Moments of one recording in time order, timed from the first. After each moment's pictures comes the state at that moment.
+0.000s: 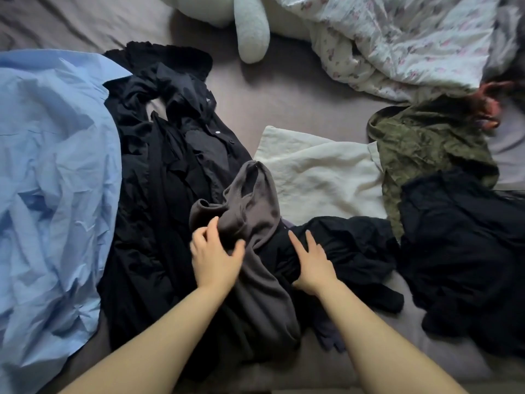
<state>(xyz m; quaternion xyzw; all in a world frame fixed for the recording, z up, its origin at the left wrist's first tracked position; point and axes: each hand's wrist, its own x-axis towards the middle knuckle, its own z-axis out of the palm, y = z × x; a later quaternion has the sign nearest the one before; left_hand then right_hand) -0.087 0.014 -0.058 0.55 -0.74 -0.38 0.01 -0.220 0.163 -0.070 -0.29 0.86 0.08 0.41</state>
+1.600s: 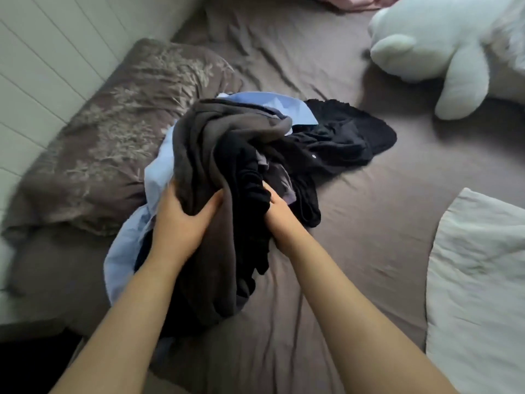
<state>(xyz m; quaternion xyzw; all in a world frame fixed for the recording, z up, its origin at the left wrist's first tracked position) 0.149 -0.273 0.057 0.62 -0.64 -0.39 0.25 0.003 -0.234 -0.004 -0.18 0.60 -0.49 0.60</state>
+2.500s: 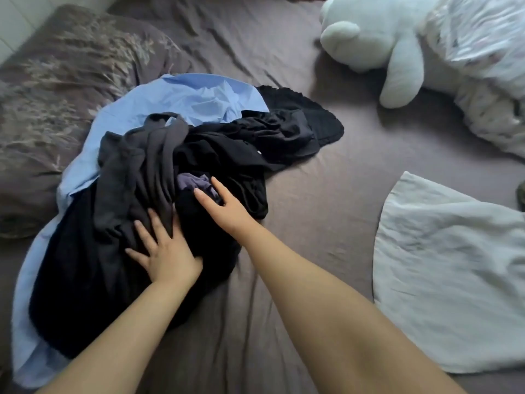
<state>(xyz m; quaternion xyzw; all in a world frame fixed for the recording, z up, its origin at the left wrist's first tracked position) 0.120 -0.224 -0.060 0.65 -0.73 -0.16 -0.13 -0.010 -0.226 -0.055 -0.28 0.67 -0.39 0.56</state>
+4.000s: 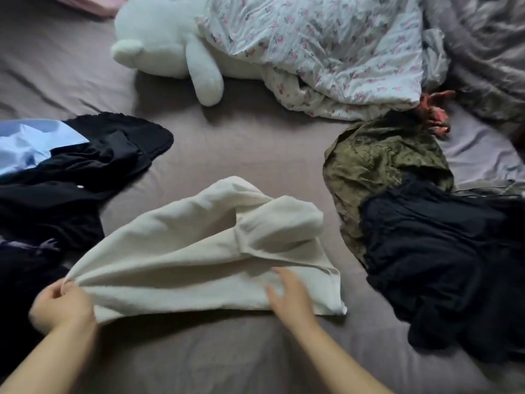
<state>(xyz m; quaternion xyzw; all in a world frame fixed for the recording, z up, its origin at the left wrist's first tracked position) -0.016 -0.092 -0.049 0.76 -0.46 -0.37 0.29 -0.208 0.185 -0.059 -0.15 0.88 -0.30 0.33</state>
